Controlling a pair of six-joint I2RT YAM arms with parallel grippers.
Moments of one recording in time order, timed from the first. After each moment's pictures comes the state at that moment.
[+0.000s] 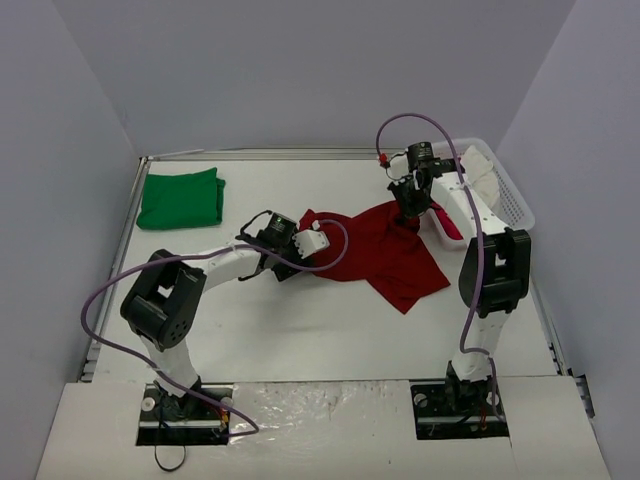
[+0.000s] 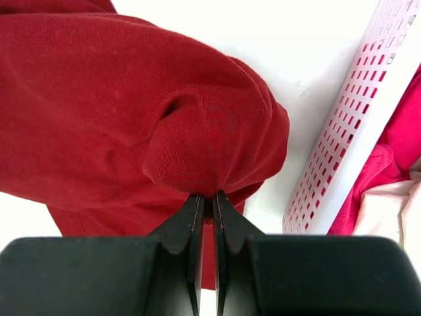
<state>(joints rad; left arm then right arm) -0.58 1.75 1.08 -0.25 0.07 0.59 0.19 1.93 1.66 -0.83 -0.07 -0.33</state>
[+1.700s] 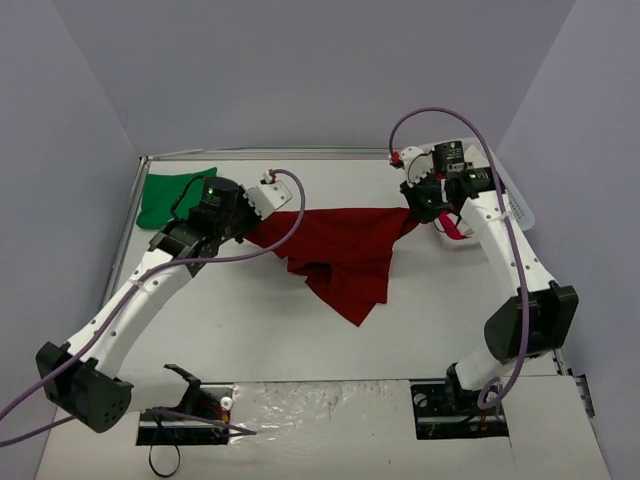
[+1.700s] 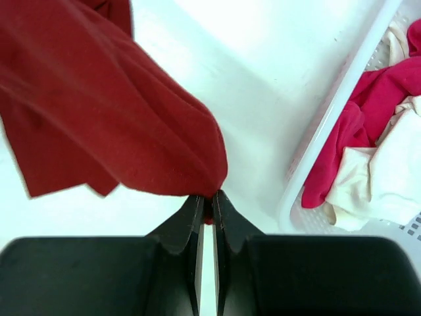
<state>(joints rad) -0.49 1.26 1.25 -0.54 -0.04 0.59 0.18 1.60 1.54 -0.91 -0.19 -0.44</state>
